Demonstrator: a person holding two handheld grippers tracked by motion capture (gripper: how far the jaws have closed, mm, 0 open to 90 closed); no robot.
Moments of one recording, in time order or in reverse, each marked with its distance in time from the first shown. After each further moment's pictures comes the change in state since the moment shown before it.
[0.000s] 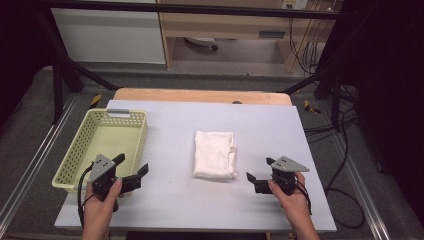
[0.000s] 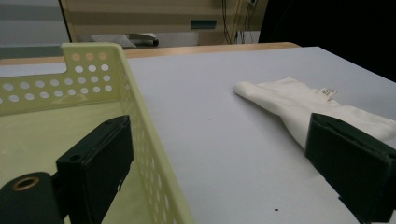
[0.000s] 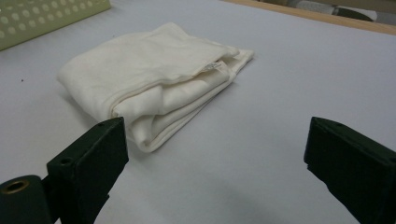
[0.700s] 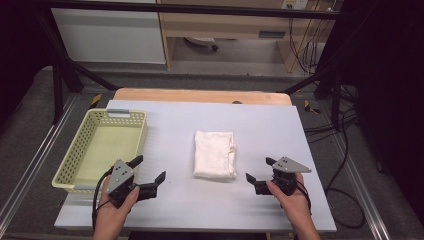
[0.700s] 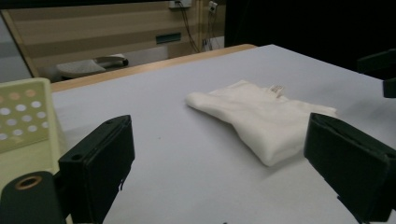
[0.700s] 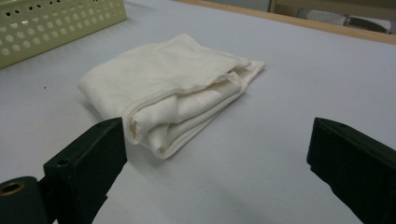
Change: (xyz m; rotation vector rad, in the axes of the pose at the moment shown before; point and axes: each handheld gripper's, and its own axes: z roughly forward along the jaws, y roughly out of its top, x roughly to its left) left arm -0.043 0.001 0.008 -0.042 -0.120 0.140; right arm 0.003 0.002 -0.004 -0.035 0.045 -0.014
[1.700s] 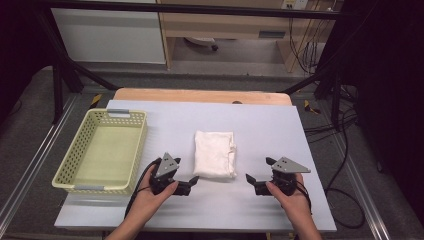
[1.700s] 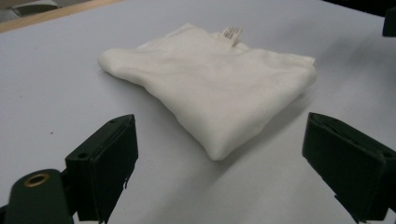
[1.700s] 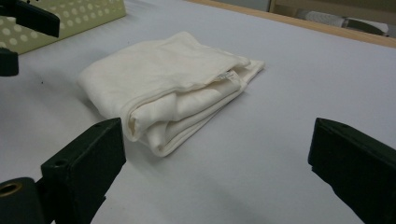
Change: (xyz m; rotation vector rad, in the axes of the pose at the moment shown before) left arm -0.038 -0.008 0.090 0.250 -0.173 0.063; right arm 0.001 0.000 0.000 0.008 -0.007 -0.020
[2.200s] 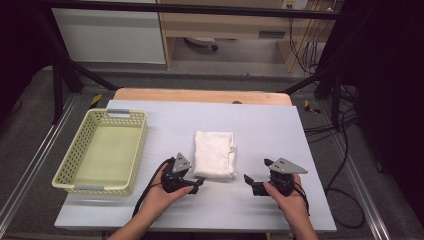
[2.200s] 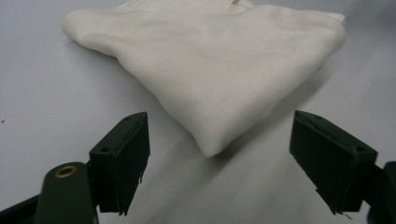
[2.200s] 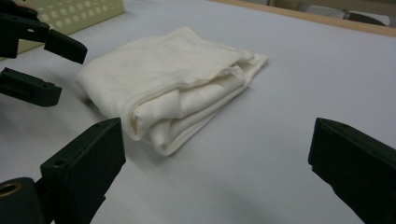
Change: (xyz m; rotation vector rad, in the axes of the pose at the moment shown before) left arm -0.005 -0.001 0.033 0.139 -0.003 0.012; right arm 0.003 -0.006 0.005 0.019 -0.020 0.040
